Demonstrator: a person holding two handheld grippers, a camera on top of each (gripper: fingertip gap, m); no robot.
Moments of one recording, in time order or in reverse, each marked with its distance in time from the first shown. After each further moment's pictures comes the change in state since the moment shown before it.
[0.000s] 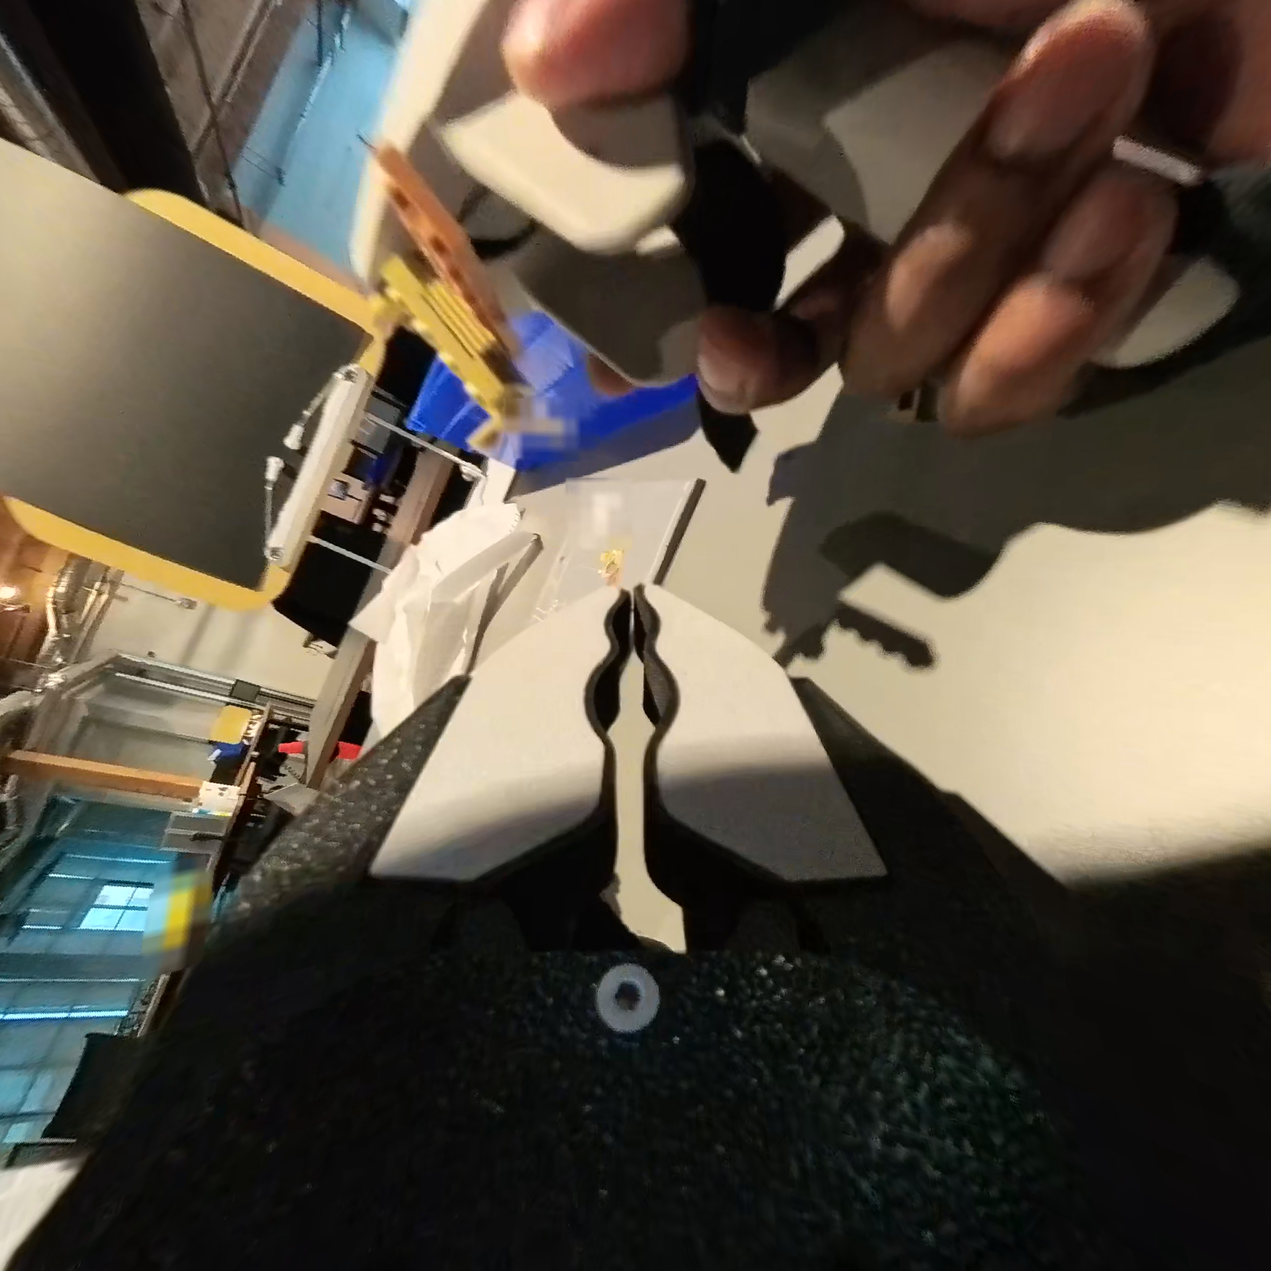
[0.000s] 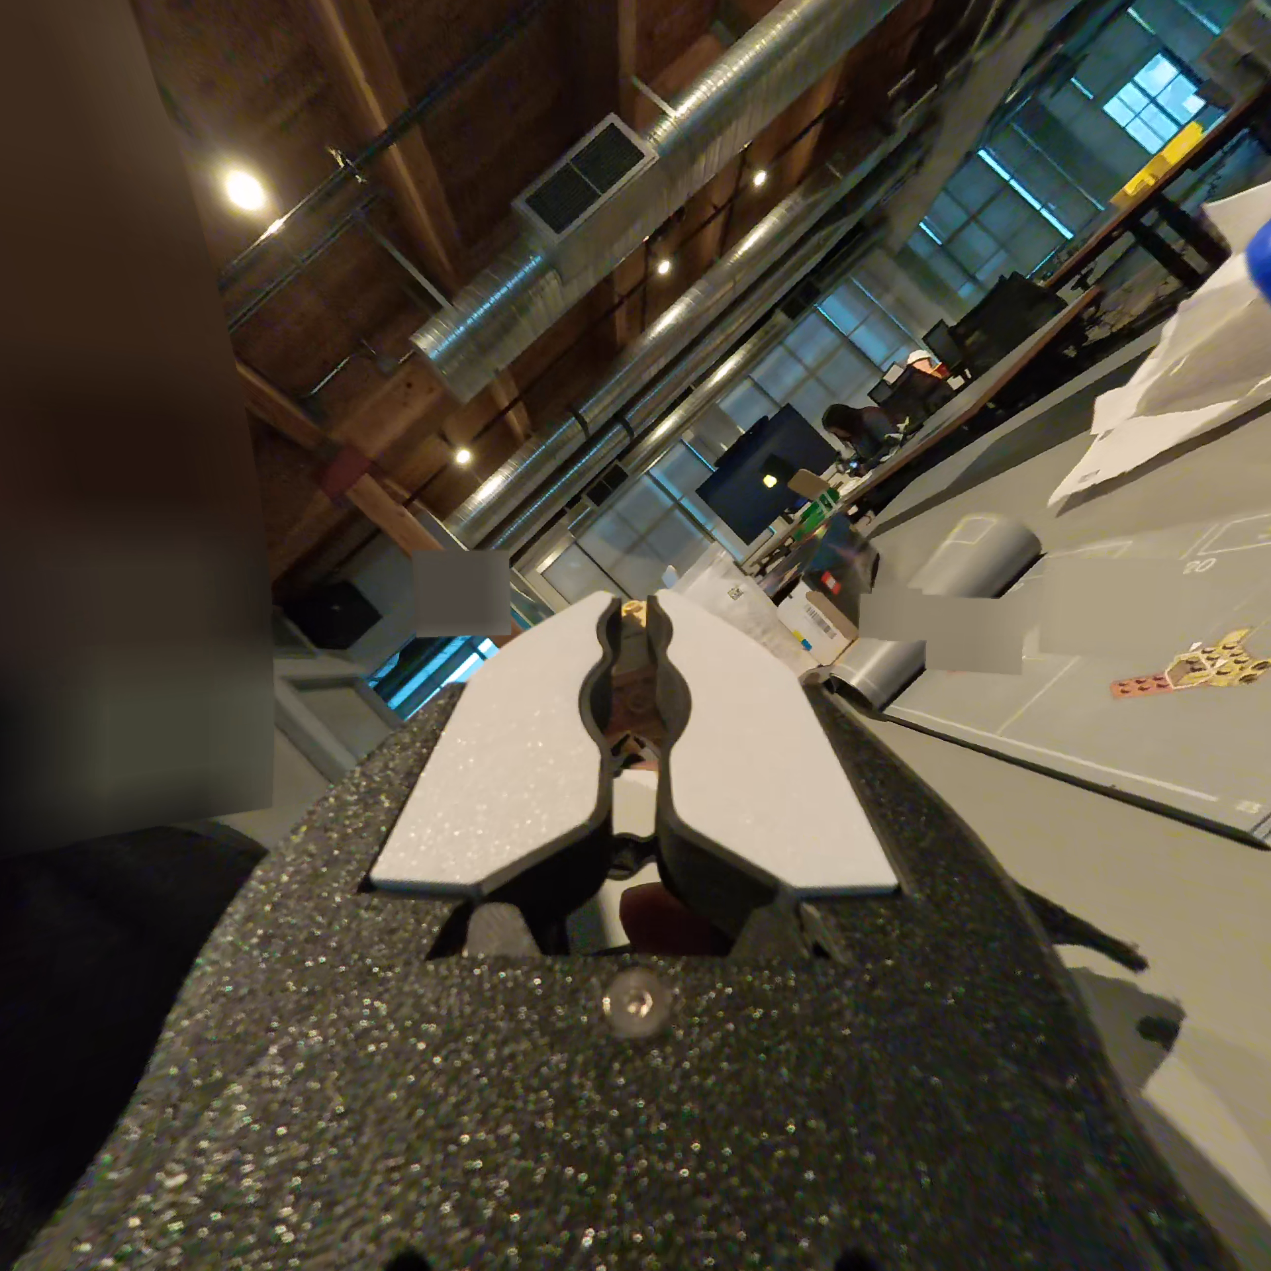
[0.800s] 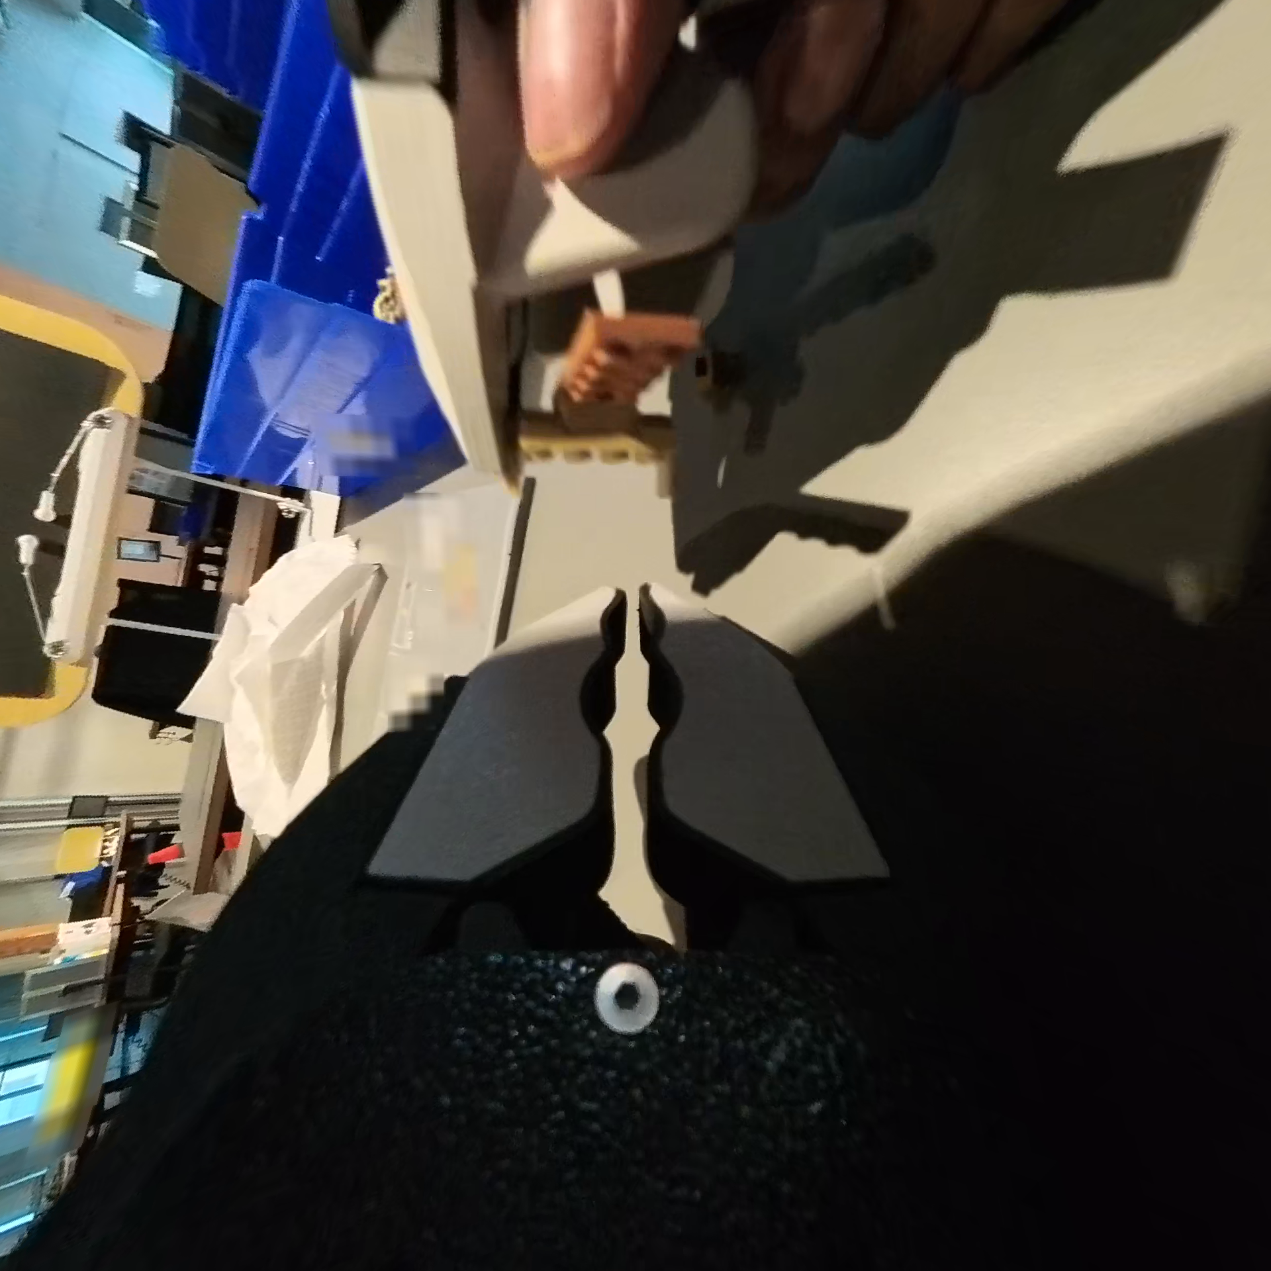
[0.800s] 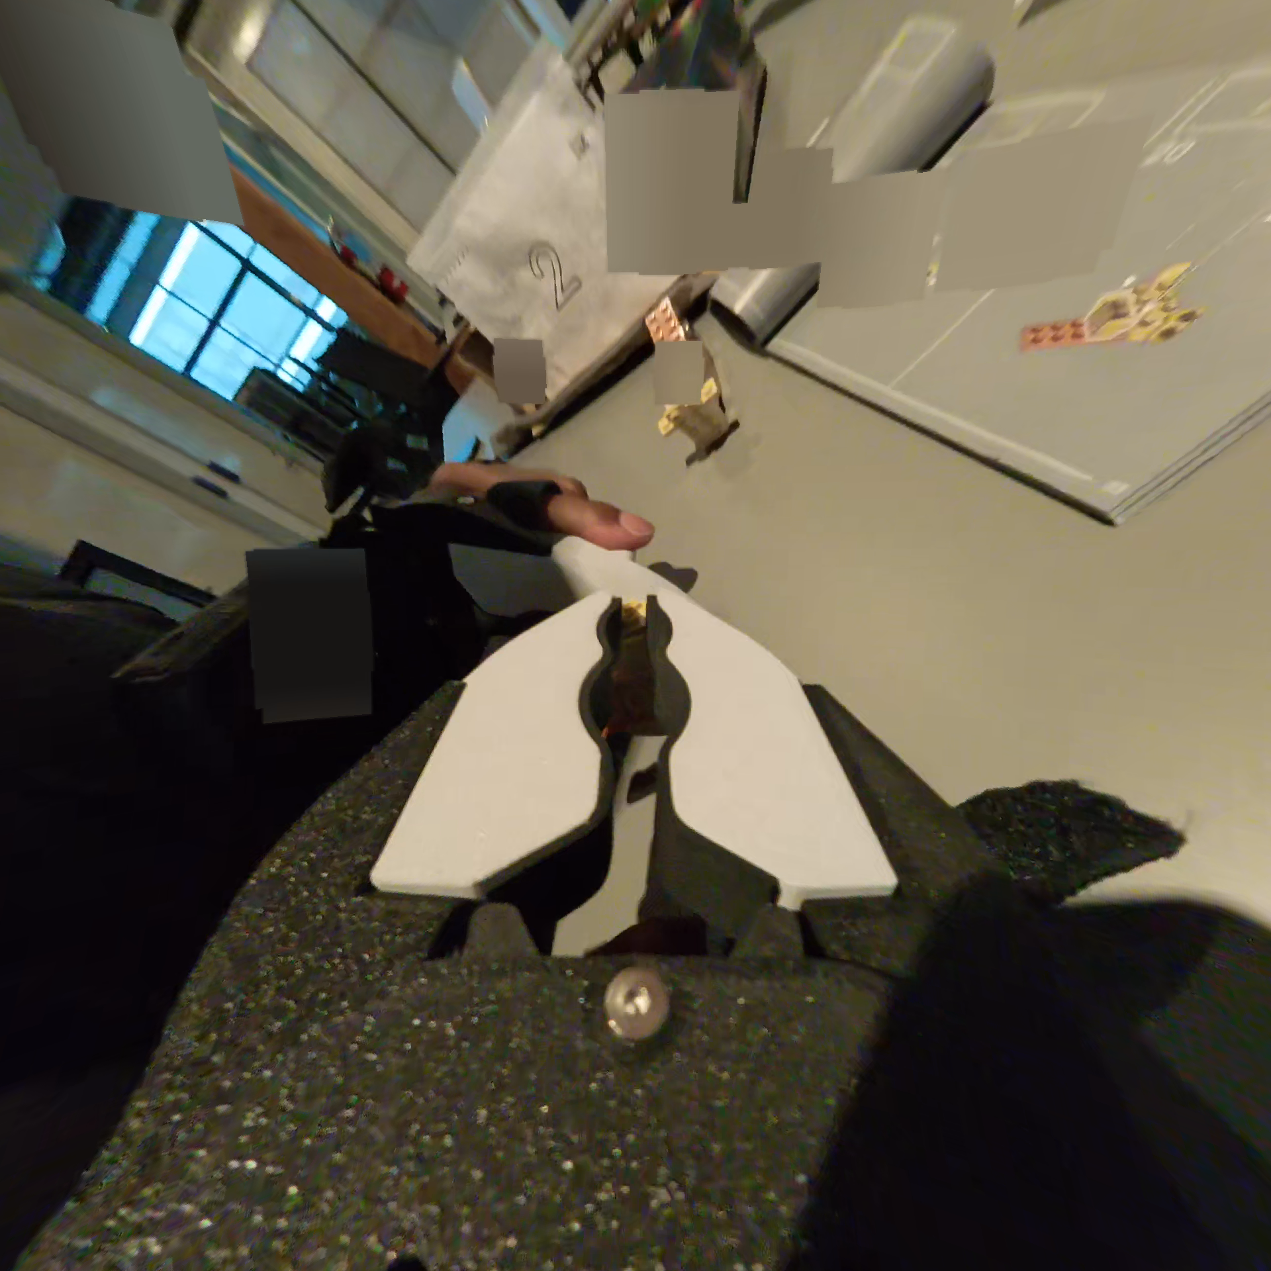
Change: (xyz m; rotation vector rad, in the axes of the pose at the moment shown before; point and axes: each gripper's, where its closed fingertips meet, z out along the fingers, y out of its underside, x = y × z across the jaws) left arm 0.044 0.005 0.002 -0.022 0.288 0.089; right arm 0.029 0.071 -0.042 -0.678 0.285 -0.072
